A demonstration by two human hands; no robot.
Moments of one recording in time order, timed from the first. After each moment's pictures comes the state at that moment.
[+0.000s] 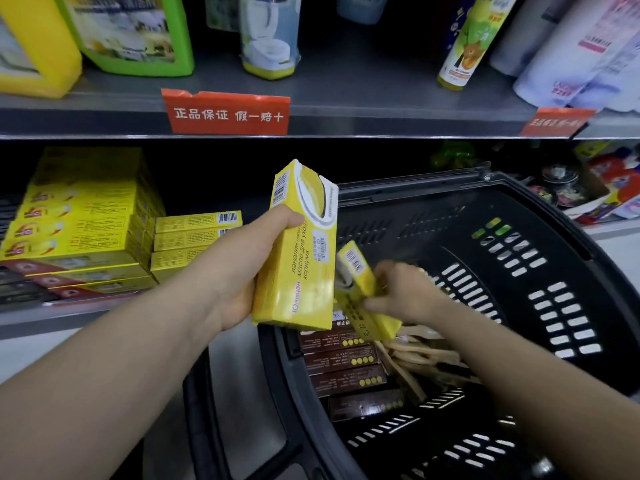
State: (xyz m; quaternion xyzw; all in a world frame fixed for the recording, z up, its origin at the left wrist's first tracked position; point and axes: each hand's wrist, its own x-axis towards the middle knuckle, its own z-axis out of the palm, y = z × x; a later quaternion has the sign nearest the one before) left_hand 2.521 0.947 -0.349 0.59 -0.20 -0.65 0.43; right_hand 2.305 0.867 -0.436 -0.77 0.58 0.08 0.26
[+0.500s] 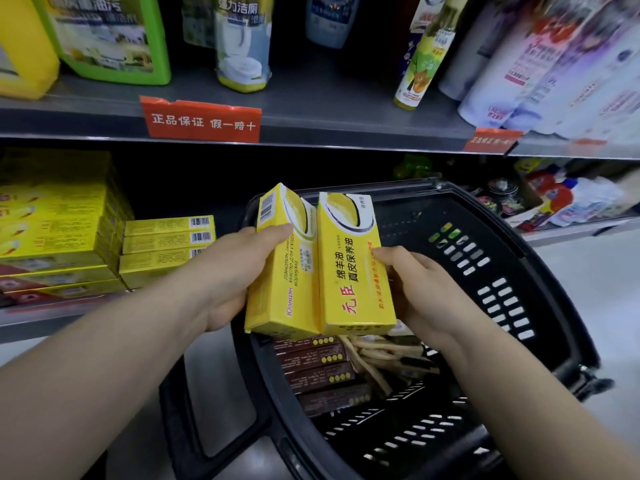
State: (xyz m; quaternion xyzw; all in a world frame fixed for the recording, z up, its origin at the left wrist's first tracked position) left_hand 2.506 0.953 -0.351 0.58 -0.25 -0.66 0.41; right_hand 2.302 0.932 -0.339 -0.47 0.54 -0.26 0.64
